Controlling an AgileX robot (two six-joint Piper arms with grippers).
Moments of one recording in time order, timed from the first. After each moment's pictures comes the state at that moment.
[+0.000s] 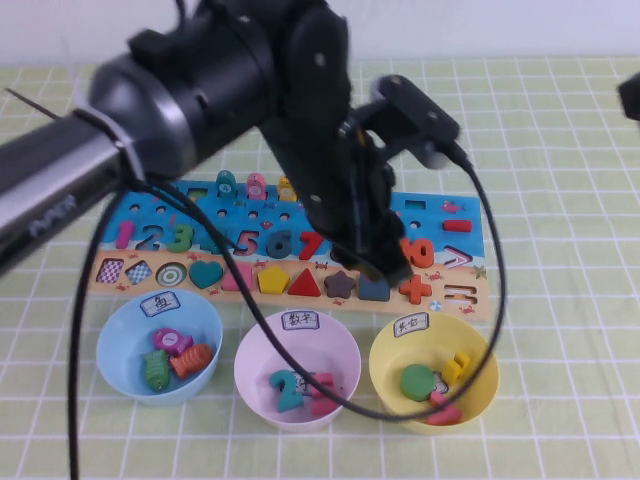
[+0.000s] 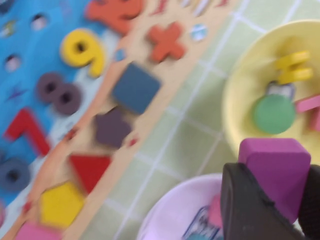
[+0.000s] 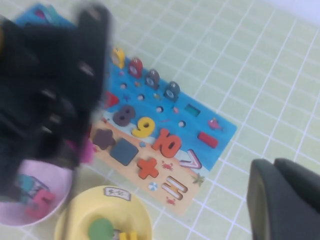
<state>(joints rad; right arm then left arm) 0.39 1.13 -1.33 0.09 0.92 -0.16 -0.72 1.85 -1.75 -0.11 1.20 0.40</state>
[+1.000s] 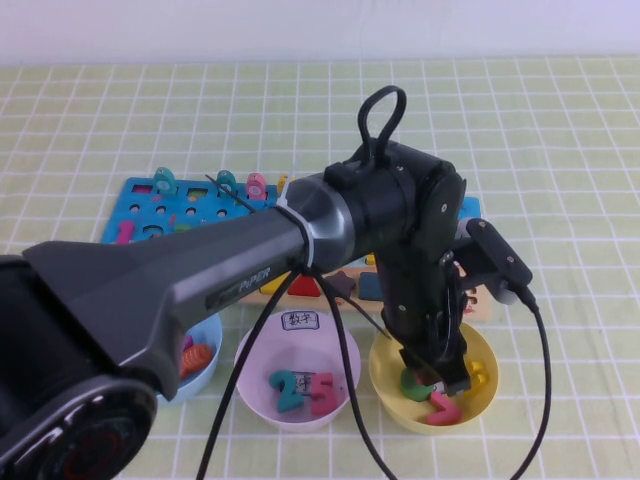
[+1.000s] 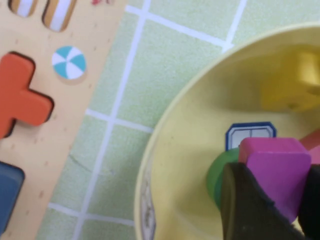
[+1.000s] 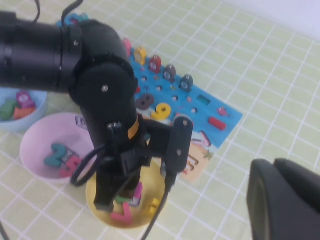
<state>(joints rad) 0.39 0.82 -1.24 0.13 1.07 -0.18 -0.86 2.12 -1.75 -0.14 1.11 0.45</state>
